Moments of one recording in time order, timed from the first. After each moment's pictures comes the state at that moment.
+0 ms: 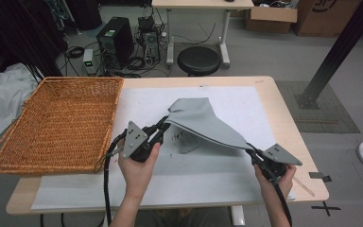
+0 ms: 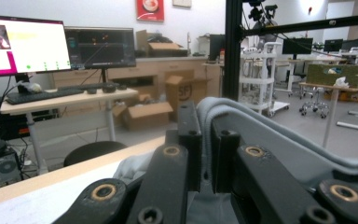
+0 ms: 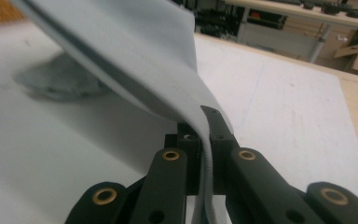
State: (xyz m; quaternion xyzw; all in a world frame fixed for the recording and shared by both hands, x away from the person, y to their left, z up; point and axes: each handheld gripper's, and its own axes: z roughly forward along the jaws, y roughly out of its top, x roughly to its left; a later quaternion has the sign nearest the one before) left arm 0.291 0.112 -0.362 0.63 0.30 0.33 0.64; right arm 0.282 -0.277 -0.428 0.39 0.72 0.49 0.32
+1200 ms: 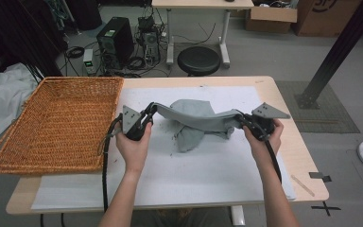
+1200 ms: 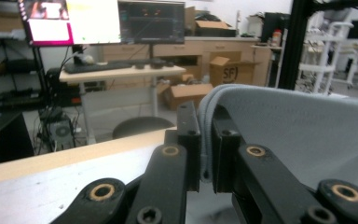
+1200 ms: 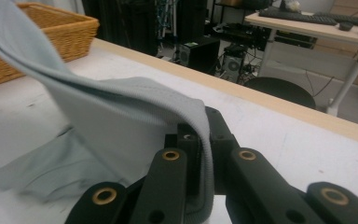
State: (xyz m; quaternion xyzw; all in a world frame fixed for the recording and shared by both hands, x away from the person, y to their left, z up) left arm 0.377 0.136 -0.392 0.61 0.40 0.36 0.59; right arm 0.382 -0.250 -0.371 0.36 0.73 0.51 0.28
